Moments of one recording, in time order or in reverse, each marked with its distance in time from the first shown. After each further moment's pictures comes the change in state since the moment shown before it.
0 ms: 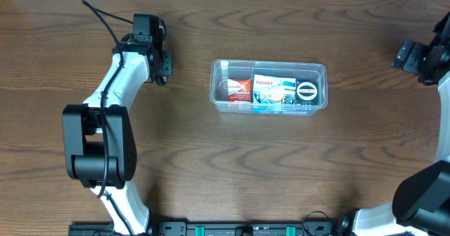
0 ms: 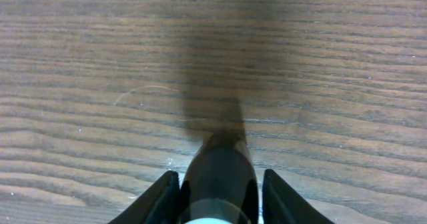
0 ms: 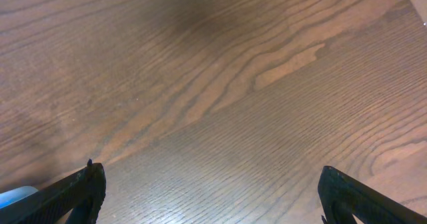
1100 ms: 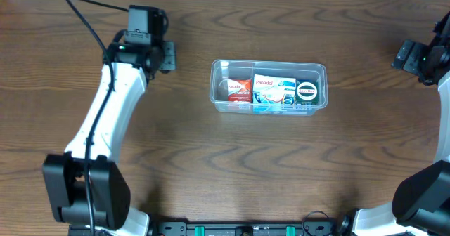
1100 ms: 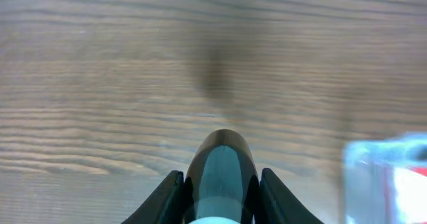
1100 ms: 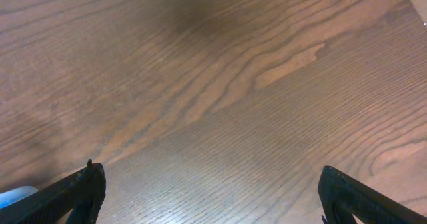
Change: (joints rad) left arm -0.093 -0.275 0.000 -0.109 0.000 -0.040; right arm 0.000 0.000 0.000 0.000 0.000 0.000
